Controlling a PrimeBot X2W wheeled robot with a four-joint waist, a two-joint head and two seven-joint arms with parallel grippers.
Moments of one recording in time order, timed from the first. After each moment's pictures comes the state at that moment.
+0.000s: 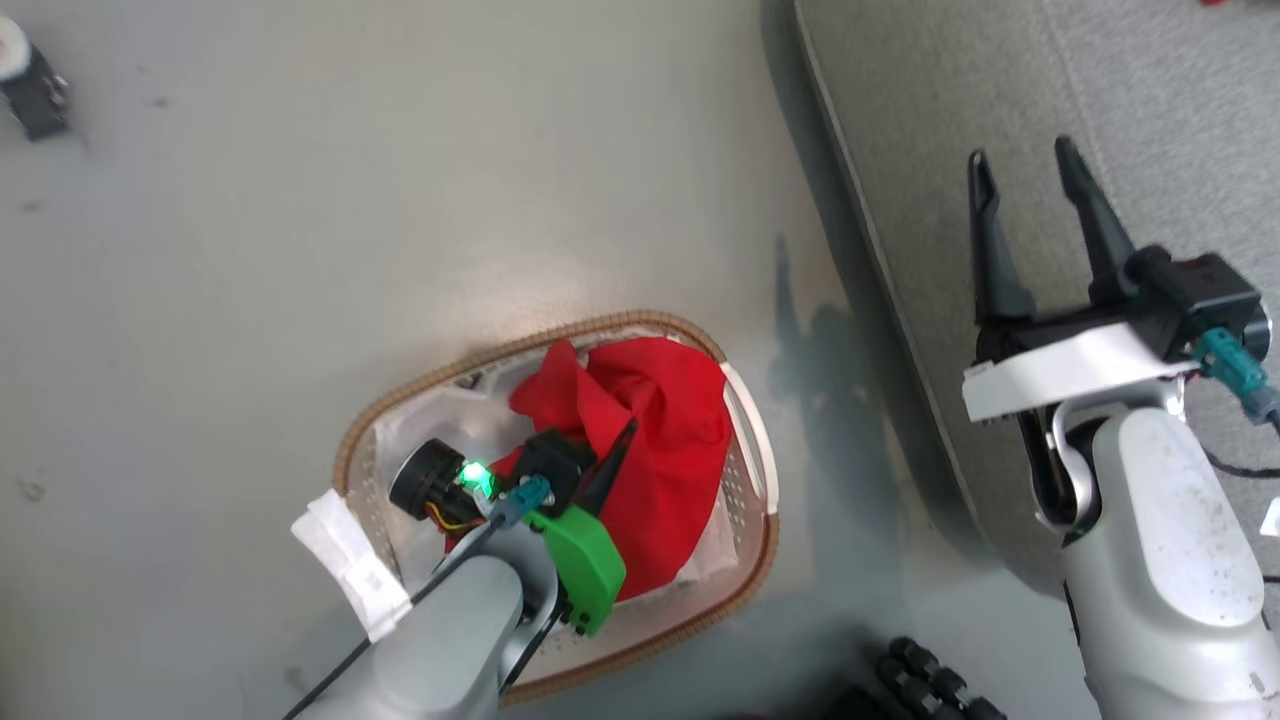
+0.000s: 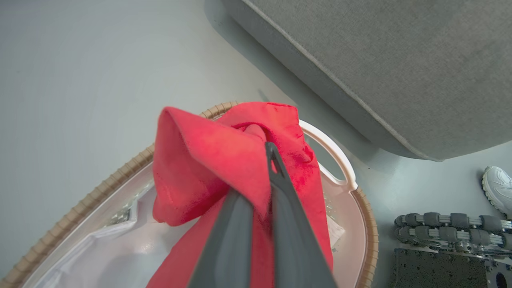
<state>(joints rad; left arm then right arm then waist) -0.59 0.08 -0.84 0.79 -0.41 -0.11 -0.26 -0.48 -0.05 -0.01 0.21 0.14 0.13 -0.26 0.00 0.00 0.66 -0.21</state>
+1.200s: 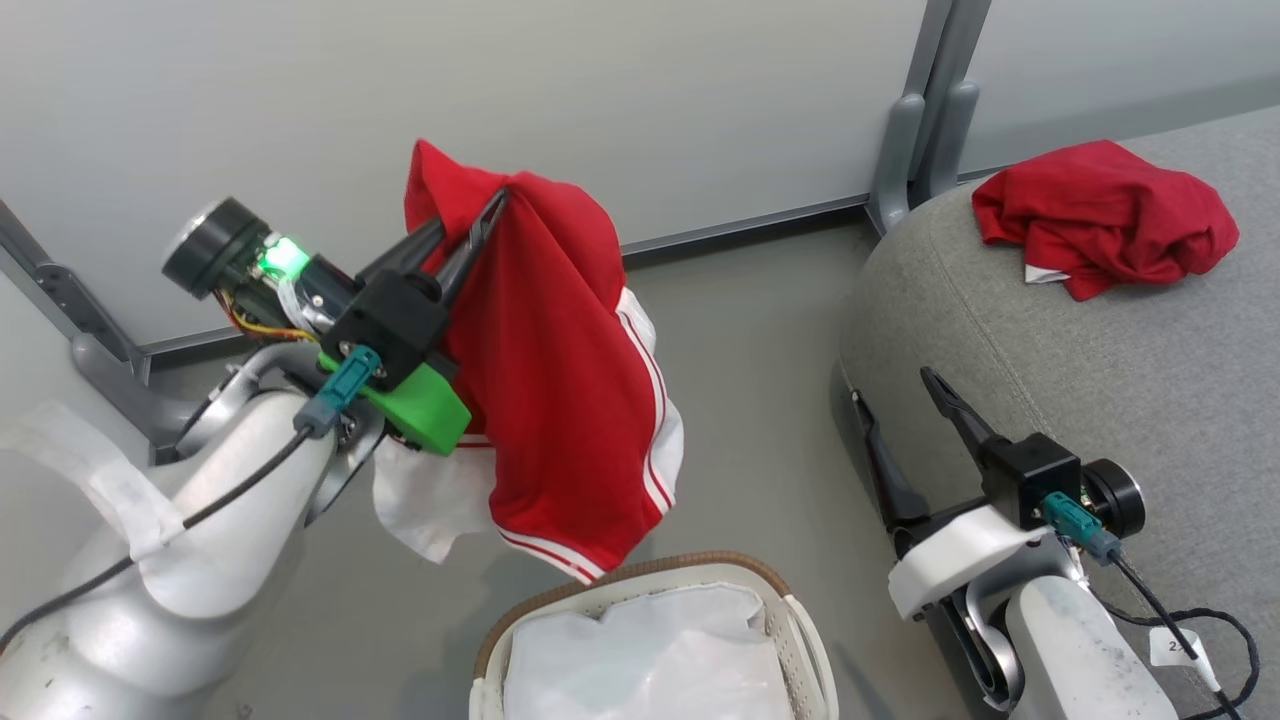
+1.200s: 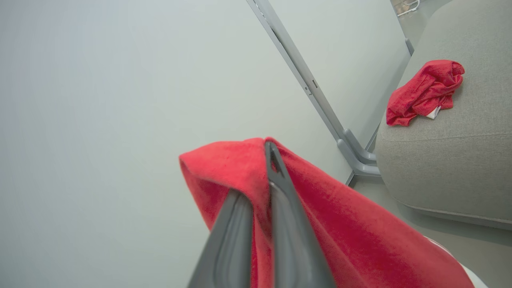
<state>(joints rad) -0.73 0.43 -0.71 0.30 -0.17 -0.11 -0.23 -0.26 -0.05 0.14 0.33 0.09 0.13 -0.26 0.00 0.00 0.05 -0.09</state>
